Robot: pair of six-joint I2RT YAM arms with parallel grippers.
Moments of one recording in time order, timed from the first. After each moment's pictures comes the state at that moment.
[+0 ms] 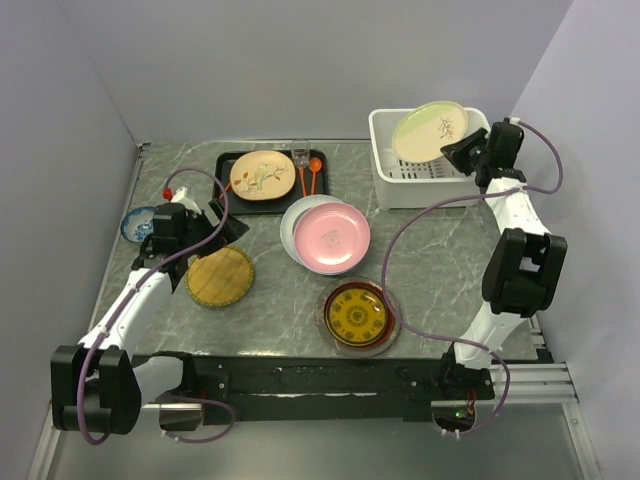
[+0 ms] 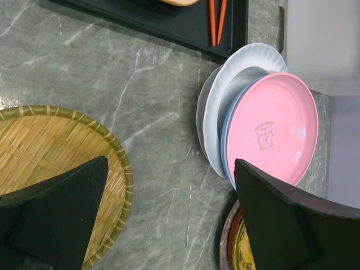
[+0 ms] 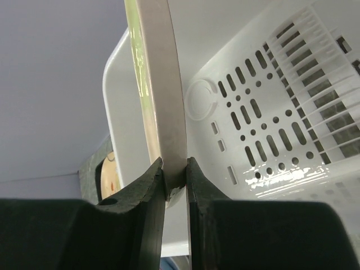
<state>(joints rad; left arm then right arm) -0.08 1.11 0.69 -0.11 0.29 -0.62 -0.20 1.78 1.46 -0.09 -0.29 0.81</state>
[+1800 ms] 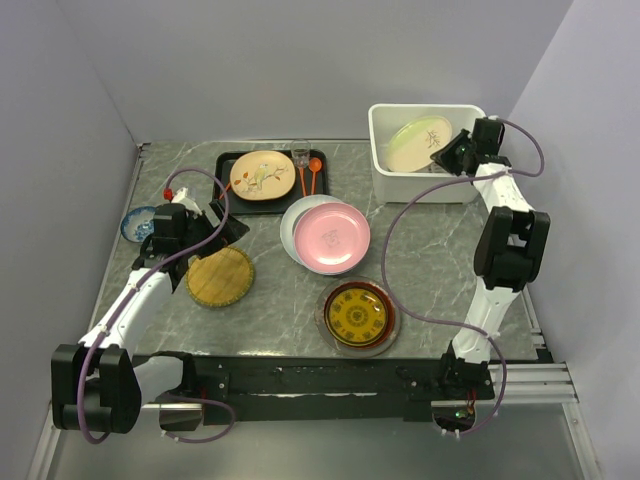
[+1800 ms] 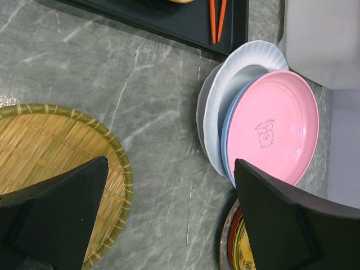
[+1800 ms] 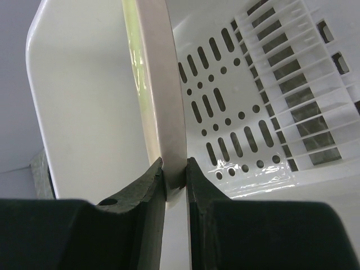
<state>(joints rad) -0.08 1.12 0.69 -0.11 0.30 -0.62 -0.16 2.01 1.68 -0.25 -0.25 0.69</state>
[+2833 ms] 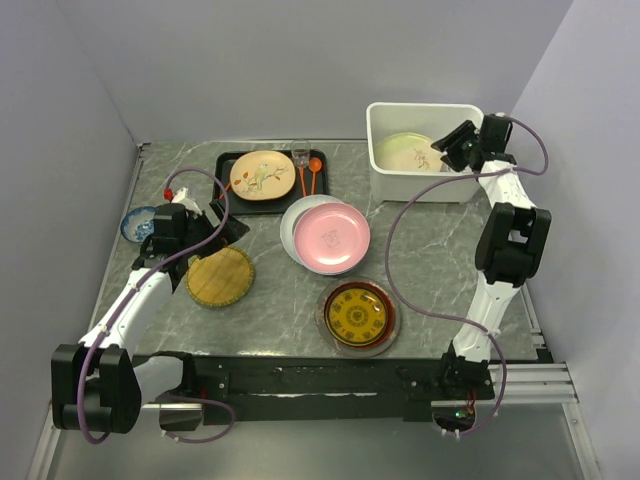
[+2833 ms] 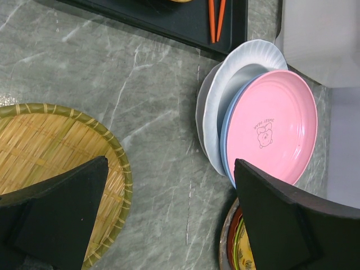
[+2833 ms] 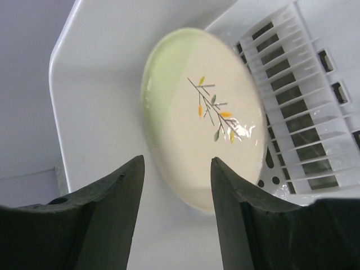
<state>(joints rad) -0.08 1.12 0.69 -0.11 0.30 -0.62 -0.20 2.08 1.75 -0.22 -0.33 0.73</state>
